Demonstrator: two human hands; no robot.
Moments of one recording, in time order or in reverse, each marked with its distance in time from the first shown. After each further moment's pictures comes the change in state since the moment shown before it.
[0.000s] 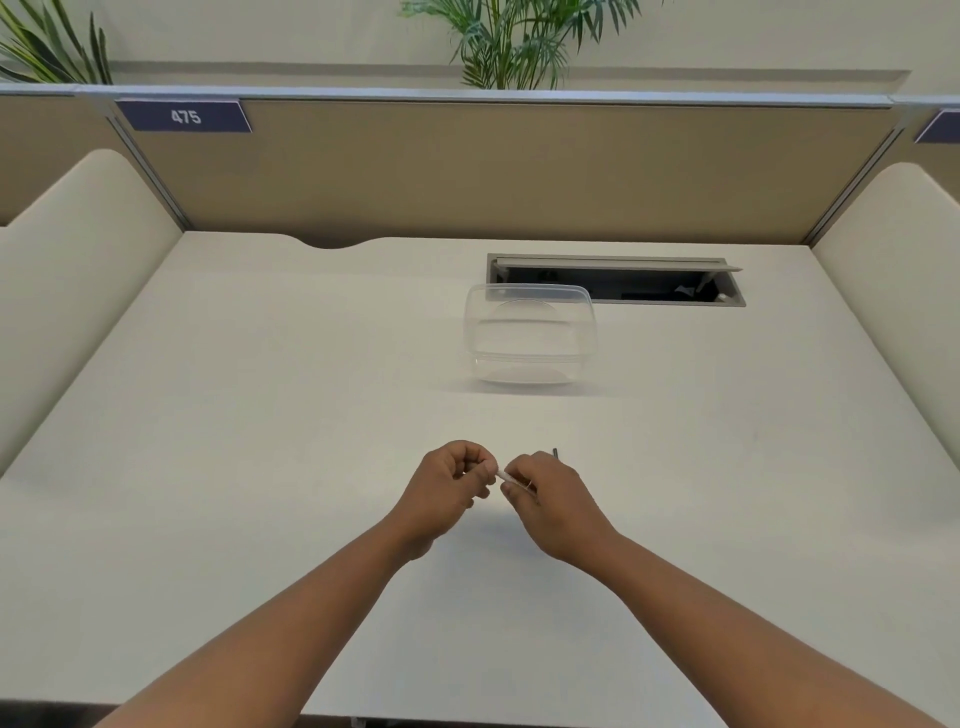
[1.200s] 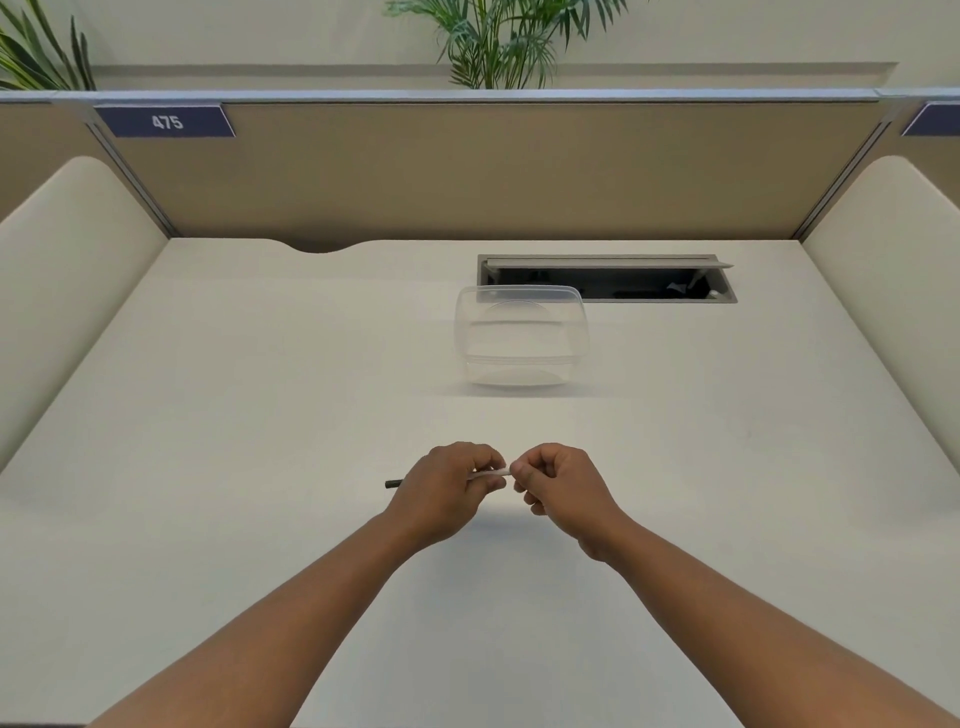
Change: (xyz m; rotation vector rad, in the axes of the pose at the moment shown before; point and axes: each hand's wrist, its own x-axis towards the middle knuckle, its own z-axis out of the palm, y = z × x) left_hand 0.013 0.011 0.002 0.708 -0.022 0.367; right_hand 0.009 0.007 -0.019 0.648 0.017 0.373
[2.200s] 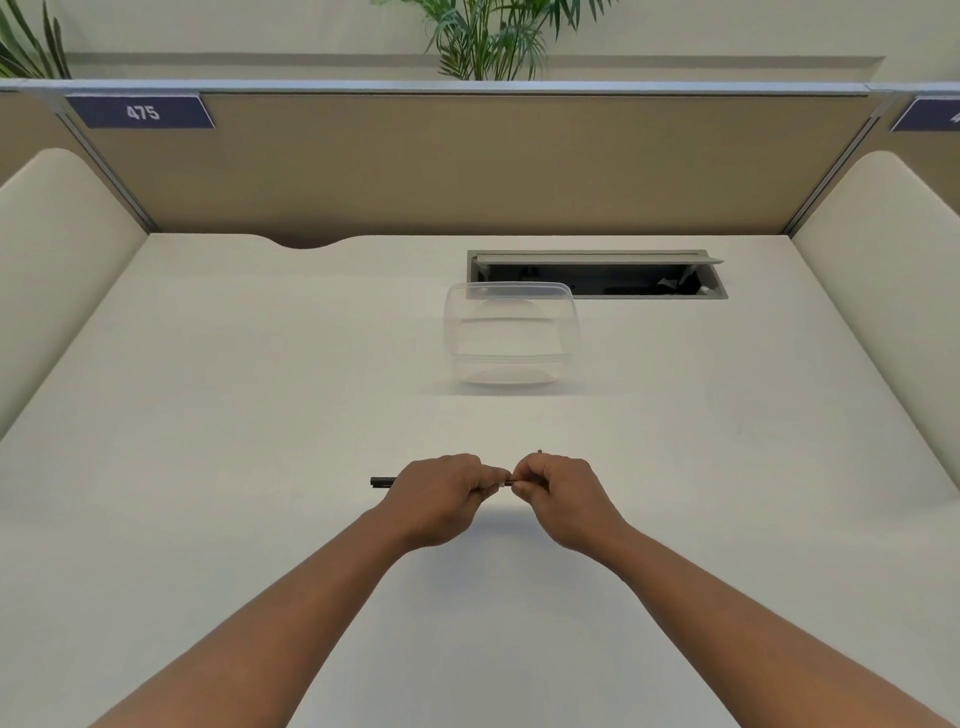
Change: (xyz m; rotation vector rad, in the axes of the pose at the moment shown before) left_hand 0.008 -0.009 0.004 0.353 -0.214 0.122; right_hand 0.006 0.018 -0.012 -0.515 0.000 -0.221
